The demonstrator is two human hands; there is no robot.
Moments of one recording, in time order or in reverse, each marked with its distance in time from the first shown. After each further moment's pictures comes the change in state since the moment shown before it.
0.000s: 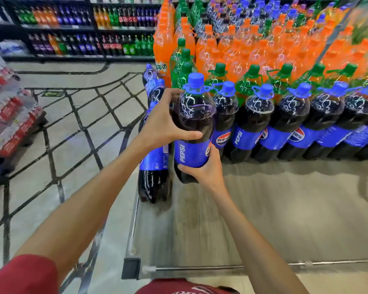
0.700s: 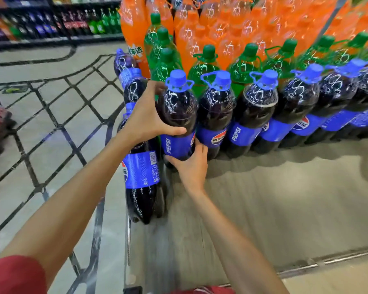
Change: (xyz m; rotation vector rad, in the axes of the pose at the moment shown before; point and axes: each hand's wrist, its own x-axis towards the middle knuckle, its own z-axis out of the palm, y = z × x) left_hand 0.080 -0.080 0.013 0.104 -0.120 0.031; right_hand 0.060 0.046 0.068 -0.127 0.270 0.162
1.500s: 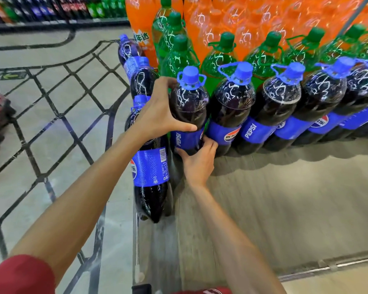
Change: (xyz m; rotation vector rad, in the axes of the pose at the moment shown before) left_hand 0.009 -0.028 0.005 0.027 -0.048 0.007; right_hand 0.006 -0.004 0.027 -0.172 0.150 0.090
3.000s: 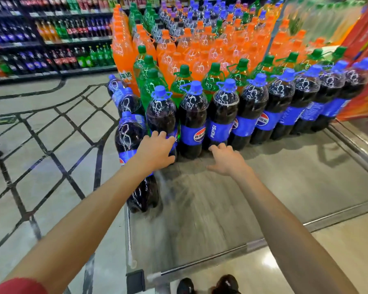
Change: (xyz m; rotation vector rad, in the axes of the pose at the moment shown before) left_hand -0.087 0.089 0.033 1.002 -0.441 0.009; right_hand 0.018 0.000 -0.204 -0.905 -0.582 -0.288
